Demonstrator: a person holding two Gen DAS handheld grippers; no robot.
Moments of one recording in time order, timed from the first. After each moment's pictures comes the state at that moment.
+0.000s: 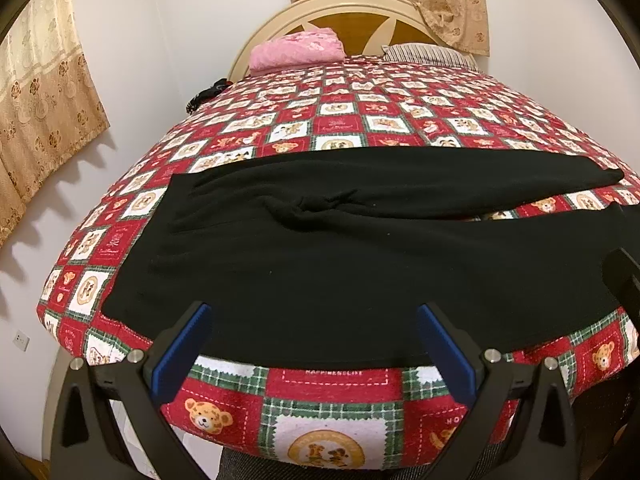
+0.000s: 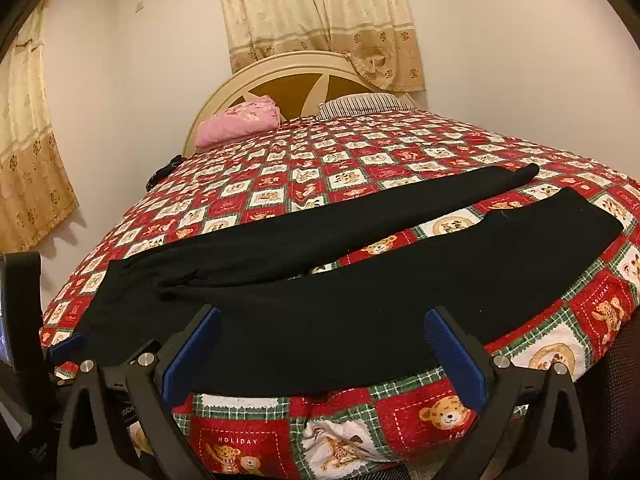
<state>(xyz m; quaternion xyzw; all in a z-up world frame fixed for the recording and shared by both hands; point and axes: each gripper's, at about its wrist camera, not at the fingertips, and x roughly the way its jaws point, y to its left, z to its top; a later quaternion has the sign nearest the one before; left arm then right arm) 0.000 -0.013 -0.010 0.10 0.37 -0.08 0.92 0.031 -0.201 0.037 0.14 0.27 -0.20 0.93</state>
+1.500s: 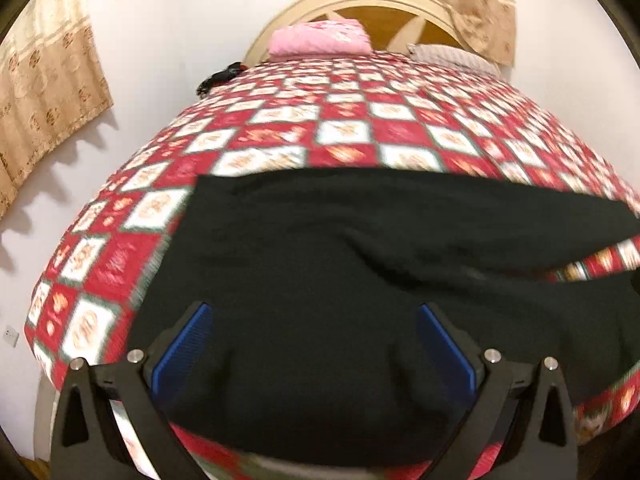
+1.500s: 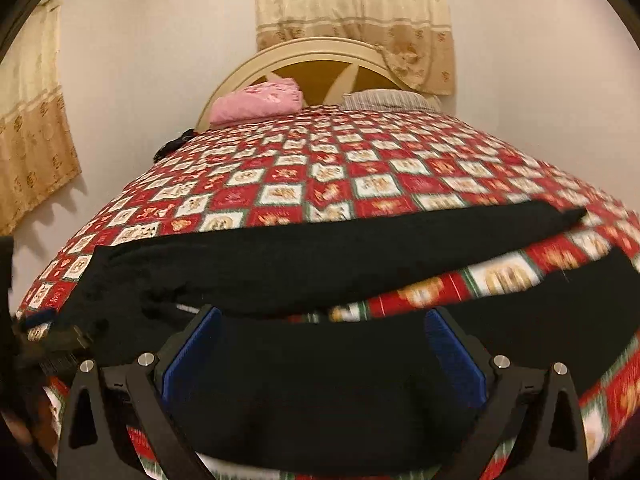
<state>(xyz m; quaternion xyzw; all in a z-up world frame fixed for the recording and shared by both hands) 0.109 0.070 -0.006 0.07 0.40 -0.07 0.91 0.134 -0.206 0.038 0.08 0.30 -0.16 0.94</state>
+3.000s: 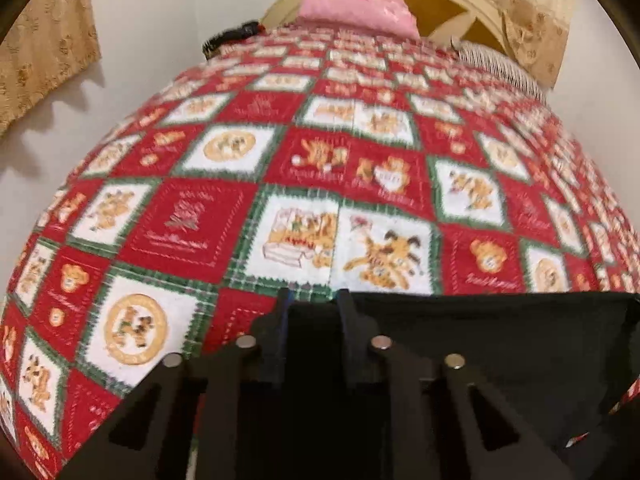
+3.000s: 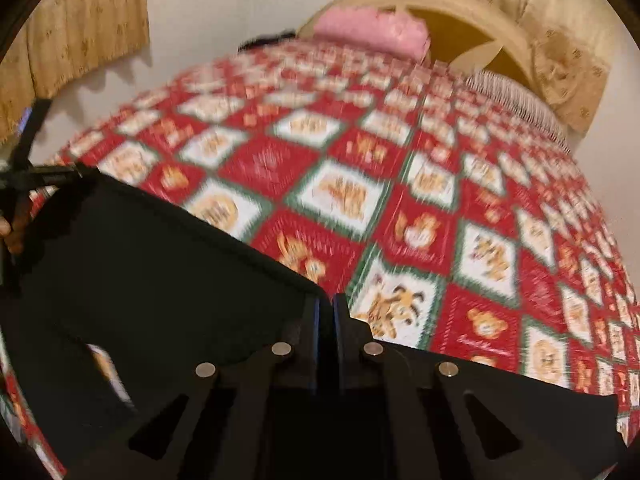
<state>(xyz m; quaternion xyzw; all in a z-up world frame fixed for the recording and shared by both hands) 0.309 0.130 -0.033 0.00 0.45 -0.07 0.89 0.333 -0.223 0.038 -0.06 0.41 0.01 0.91</state>
